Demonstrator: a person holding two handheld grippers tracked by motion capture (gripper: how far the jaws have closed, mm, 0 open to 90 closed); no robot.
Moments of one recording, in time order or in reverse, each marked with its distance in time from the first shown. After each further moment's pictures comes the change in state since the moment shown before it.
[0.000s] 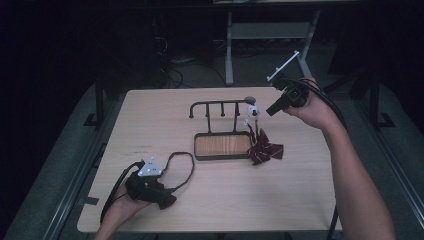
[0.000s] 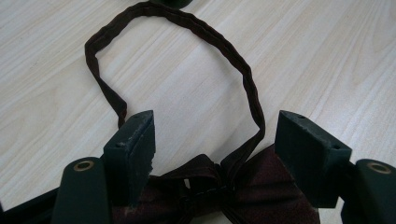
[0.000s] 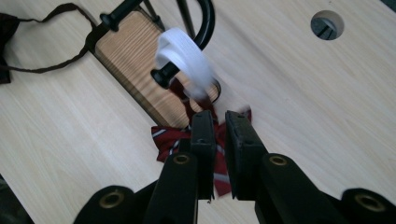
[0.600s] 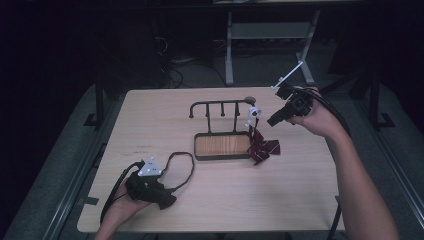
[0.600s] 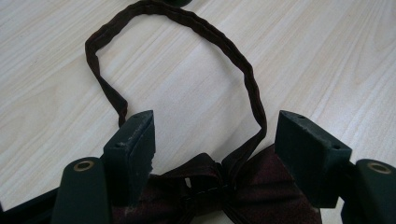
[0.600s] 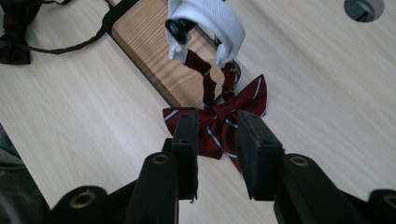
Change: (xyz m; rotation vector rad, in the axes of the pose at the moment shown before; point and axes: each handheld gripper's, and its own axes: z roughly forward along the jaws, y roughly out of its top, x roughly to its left) left arm 0.000 -0.001 0.001 0.001 0.000 -0.008; right arm -0.003 -0.023 0.011 0.004 0.082 -0.014
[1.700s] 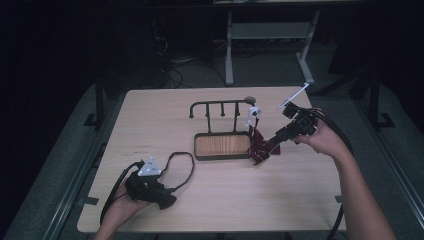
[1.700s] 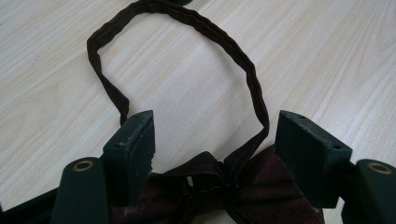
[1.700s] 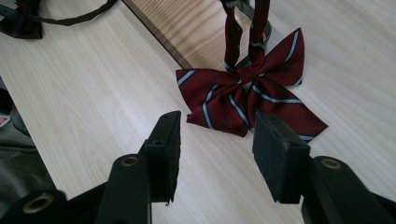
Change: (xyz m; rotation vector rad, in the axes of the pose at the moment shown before) left arm 0.001 -0.001 0.000 0.001 0.004 -0.003; right arm -0.004 -0.048 0.030 -0.009 0.094 0.021
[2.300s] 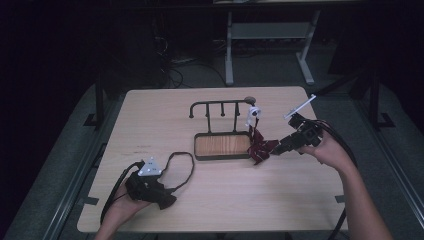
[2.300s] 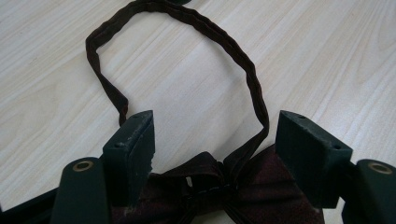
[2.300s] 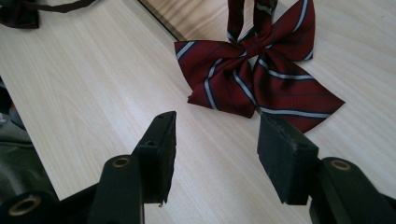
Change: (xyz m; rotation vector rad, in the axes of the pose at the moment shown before) left arm 0.000 0.000 0.001 0.003 -0.003 -0.003; right arm -0.003 -0.032 0.011 -0.030 0.016 0.023
